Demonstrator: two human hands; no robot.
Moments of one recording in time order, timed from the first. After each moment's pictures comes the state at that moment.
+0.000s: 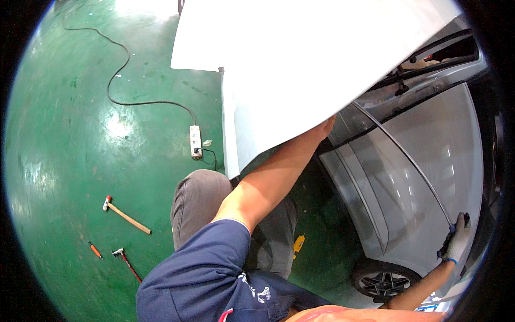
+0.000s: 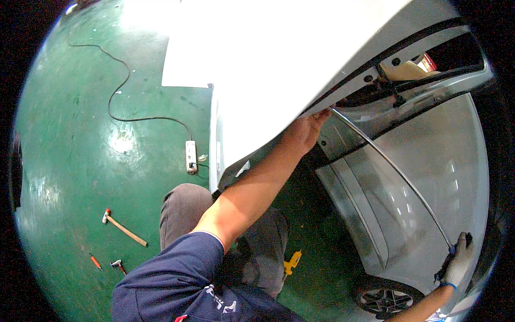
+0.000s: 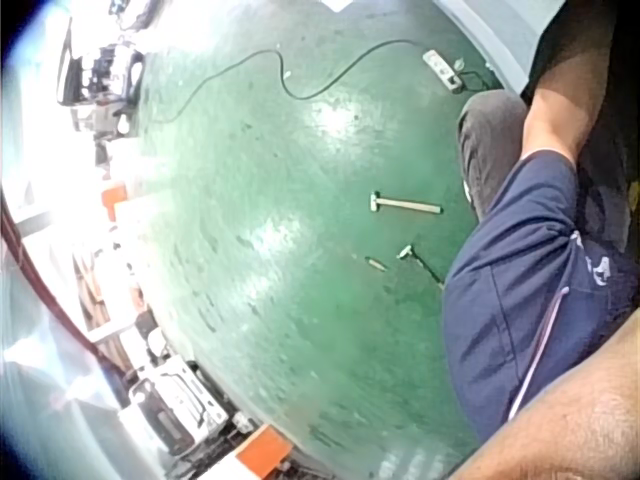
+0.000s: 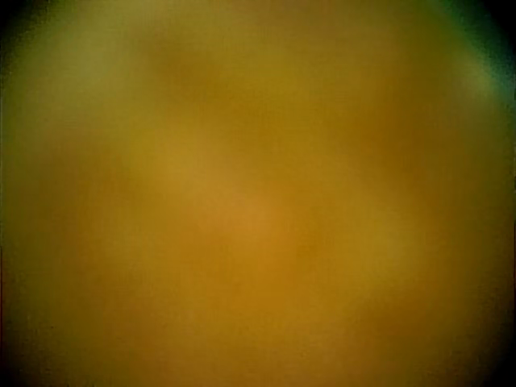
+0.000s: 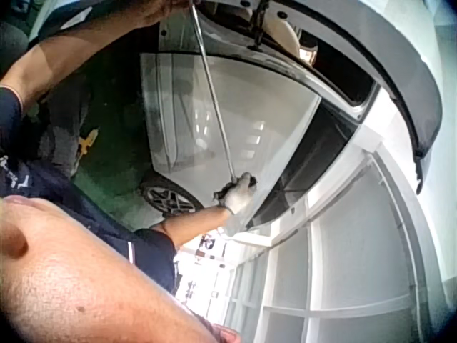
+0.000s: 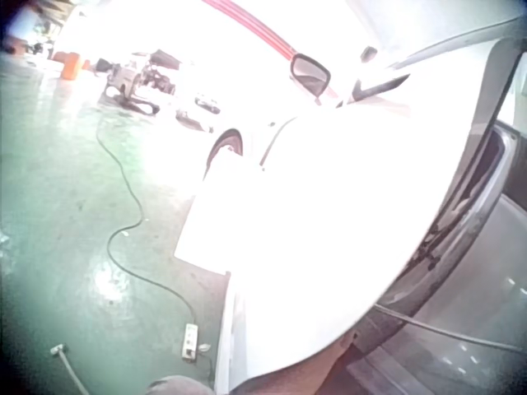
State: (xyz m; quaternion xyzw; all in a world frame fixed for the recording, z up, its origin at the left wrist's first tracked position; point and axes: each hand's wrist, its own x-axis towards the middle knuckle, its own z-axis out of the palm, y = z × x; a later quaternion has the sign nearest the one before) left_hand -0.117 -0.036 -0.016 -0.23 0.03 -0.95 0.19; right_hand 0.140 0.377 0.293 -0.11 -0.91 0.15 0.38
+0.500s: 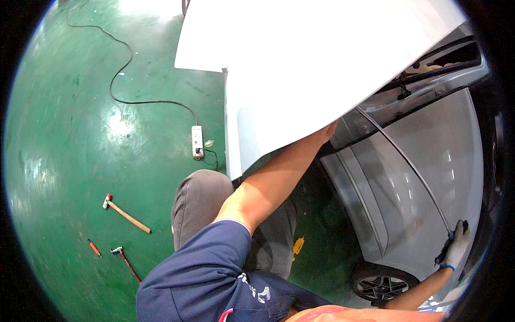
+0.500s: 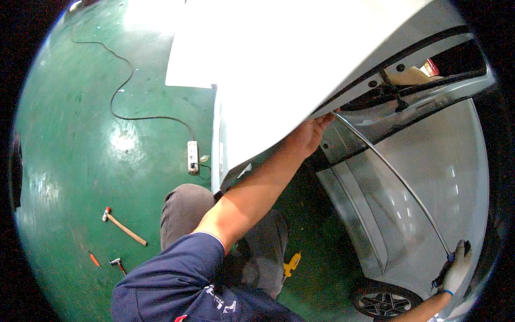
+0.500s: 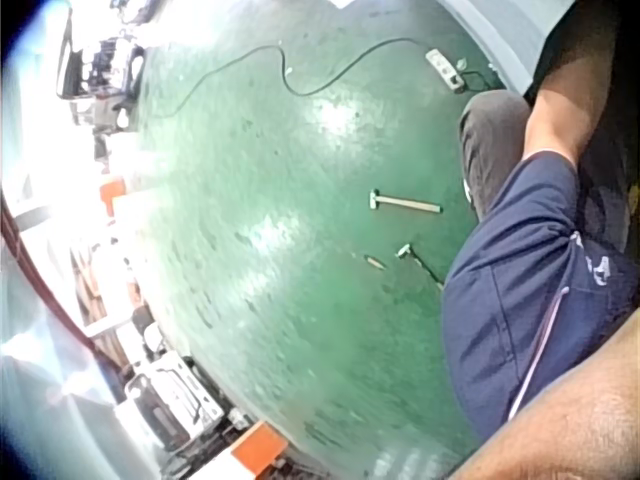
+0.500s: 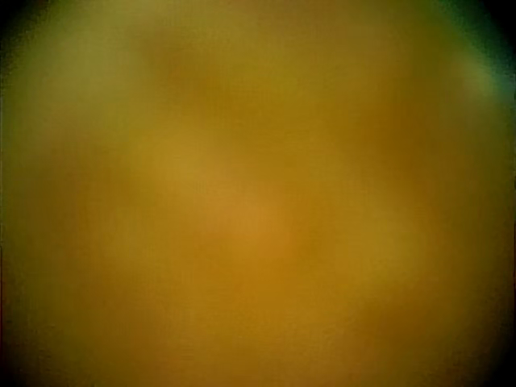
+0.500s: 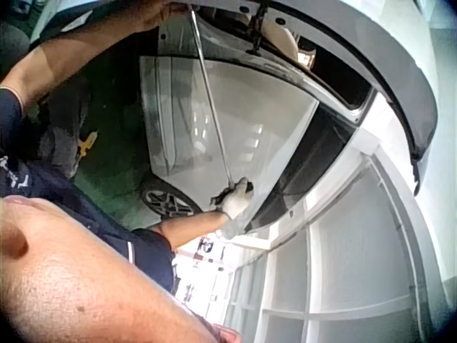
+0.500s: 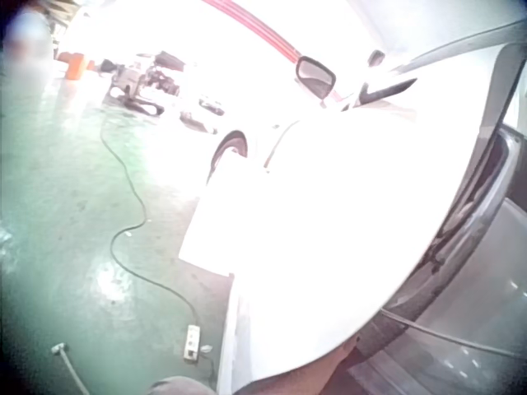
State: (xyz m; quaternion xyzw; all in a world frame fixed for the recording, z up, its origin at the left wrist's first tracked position) left_hand -0.113 -0.035 -0.012 -0.23 0.03 -0.95 0.19; right_hand 0.145 0.367 0.287 -0.14 -0.89 0.18 0.40
